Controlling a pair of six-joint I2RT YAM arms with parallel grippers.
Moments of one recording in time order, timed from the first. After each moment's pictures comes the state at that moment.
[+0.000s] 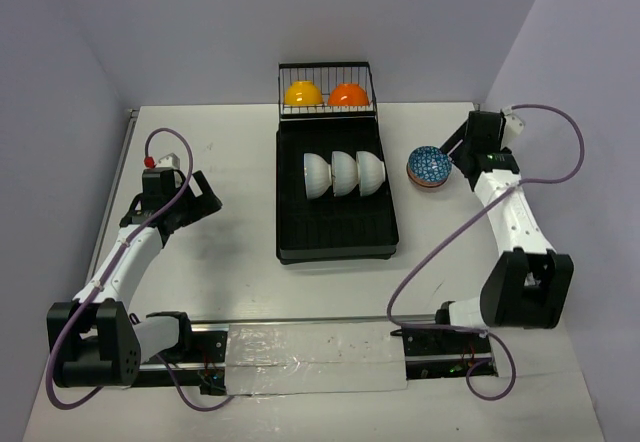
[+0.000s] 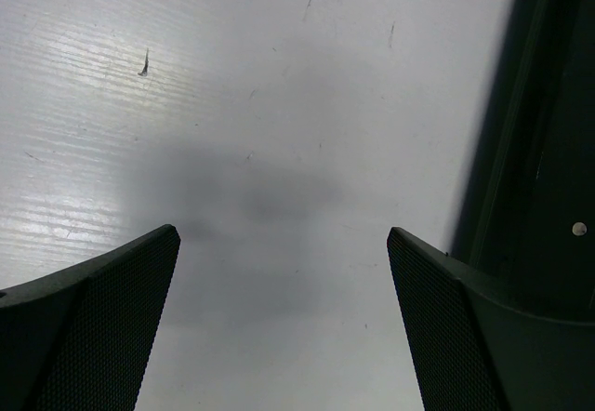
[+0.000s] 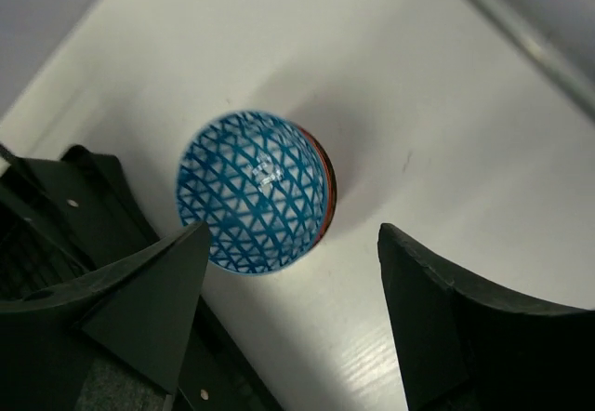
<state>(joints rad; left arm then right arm) -0.01 1.16 0.72 -0.33 0.09 -0.44 -0.07 1.34 1.15 -0.44 0.33 0.58</state>
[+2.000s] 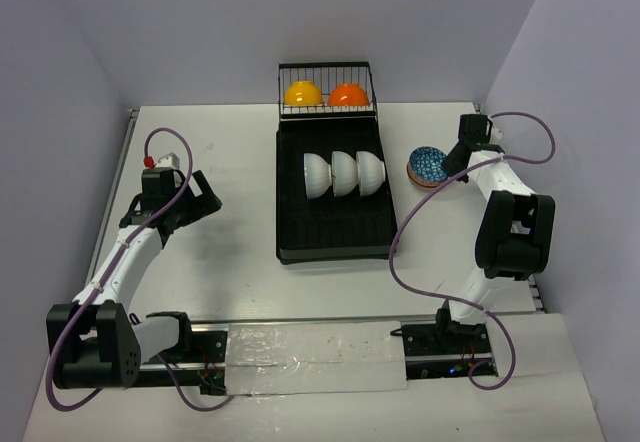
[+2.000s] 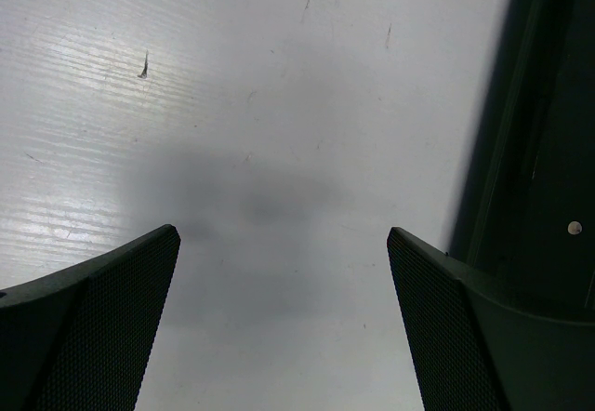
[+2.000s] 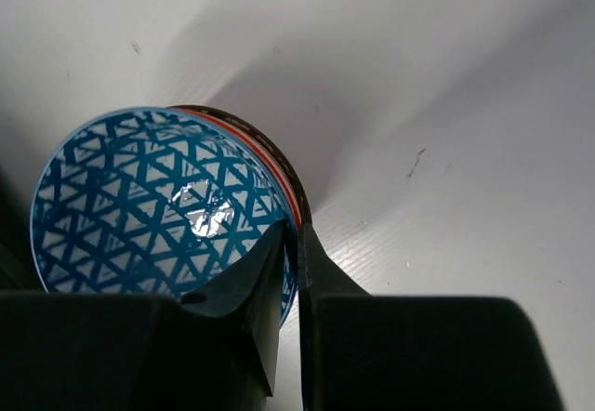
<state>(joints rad) -0.01 1.15 0.72 -0.33 0.09 -0.44 -0.15 1.71 1.21 -0.43 0.19 0.55</state>
